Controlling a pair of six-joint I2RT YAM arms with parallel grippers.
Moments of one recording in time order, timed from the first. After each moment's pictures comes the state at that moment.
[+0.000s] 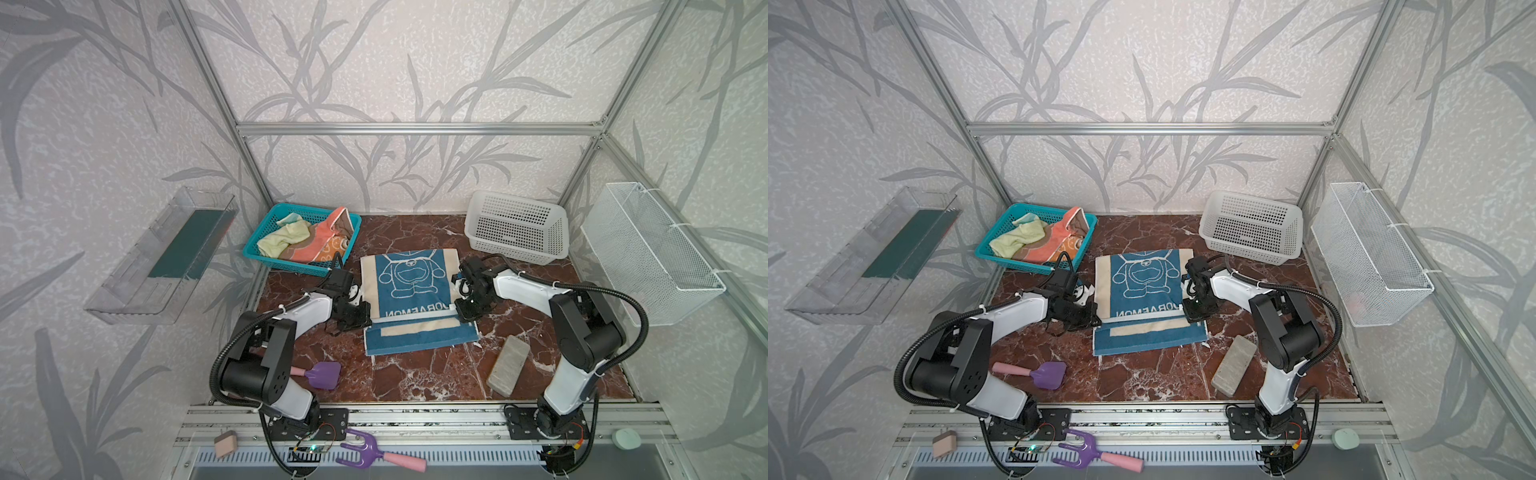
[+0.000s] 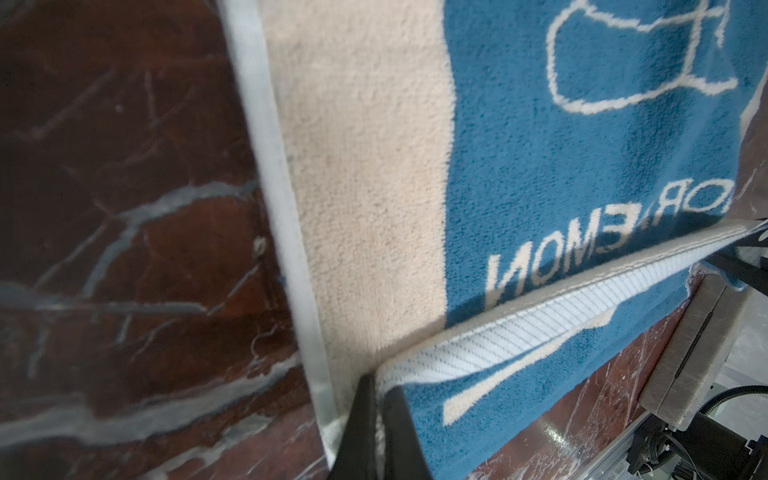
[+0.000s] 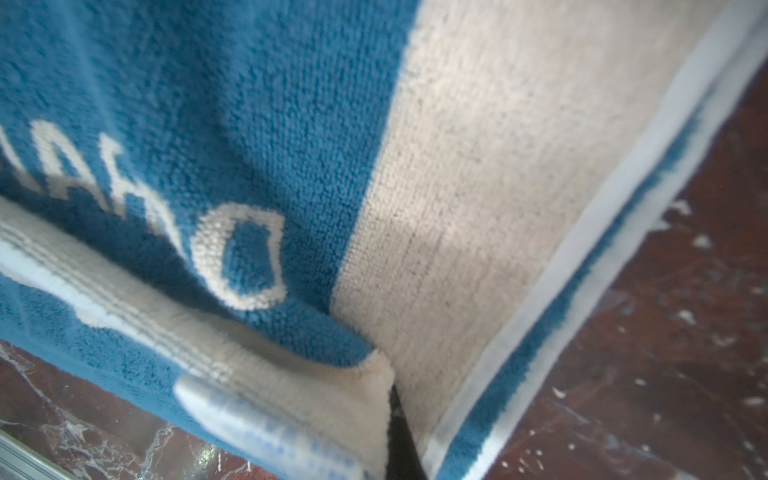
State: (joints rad) left arm -0.21 1.55 0.77 -0.47 0.41 -0.35; right arm 0.45 1.79 1.11 -0.75 -0.20 0.13
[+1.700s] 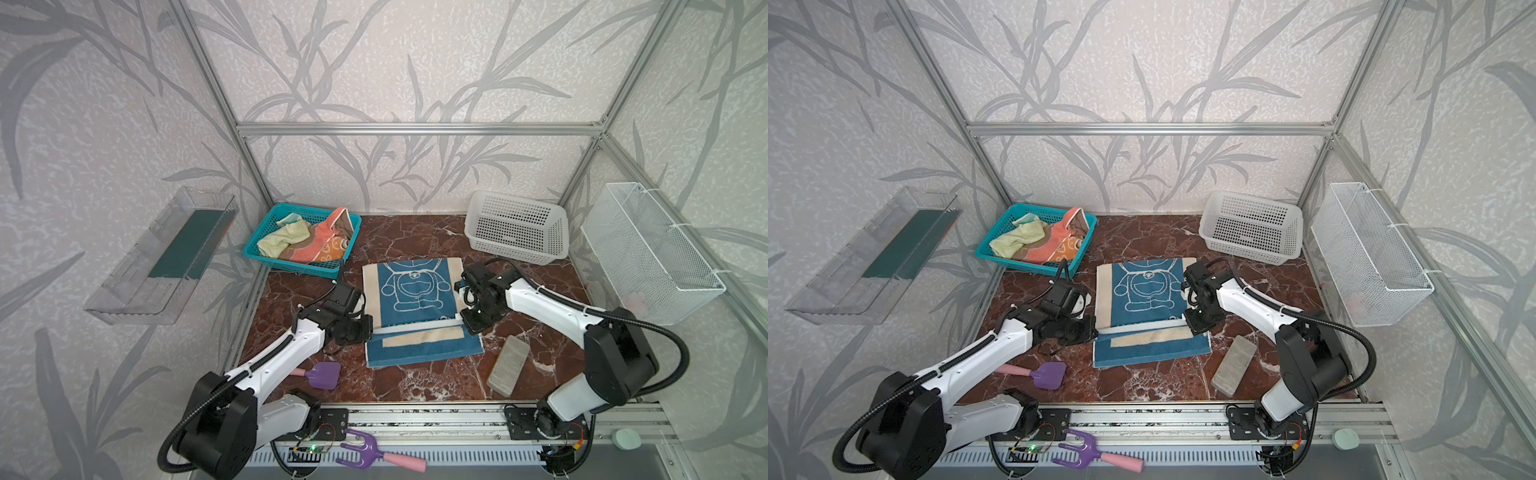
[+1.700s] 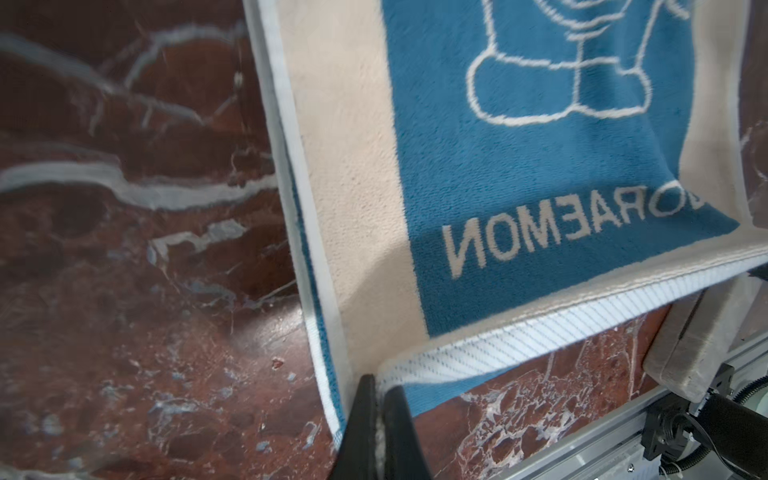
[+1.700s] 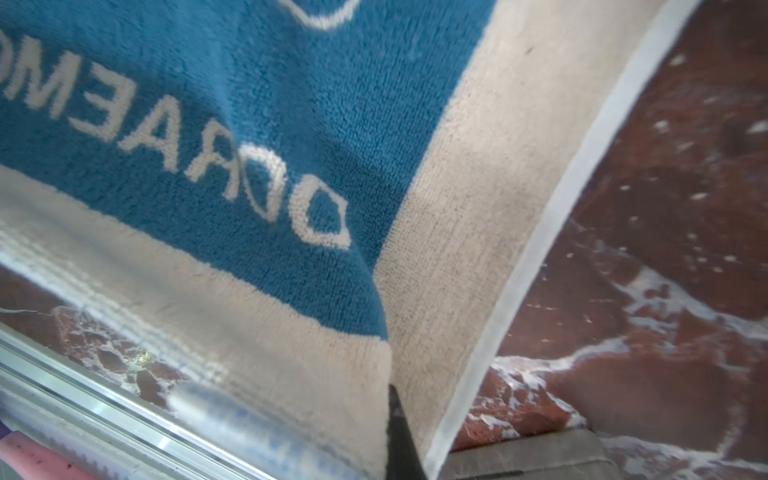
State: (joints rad) left arm -0.40 1.19 0.63 -0.62 0.25 -0.55; right arm 0.54 1.61 1.05 -0.94 -0.15 0.13
